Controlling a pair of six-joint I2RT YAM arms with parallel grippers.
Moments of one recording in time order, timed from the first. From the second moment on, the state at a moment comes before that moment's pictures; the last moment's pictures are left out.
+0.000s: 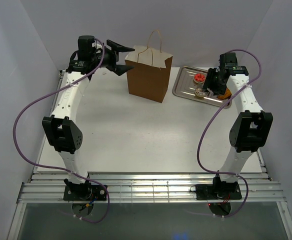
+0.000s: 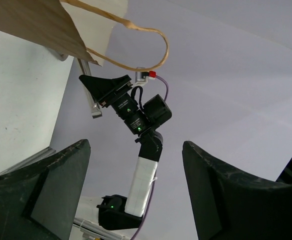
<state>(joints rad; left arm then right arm) -0.16 1.89 1.98 -0.50 0.76 -1.47 0.02 1.86 1.77 -0.89 -0.08 0.29</state>
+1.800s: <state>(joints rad) -0.19 1.92 1.98 -0.34 0.62 -1.53 -0.01 2.01 1.81 -0.81 -0.12 0.28</state>
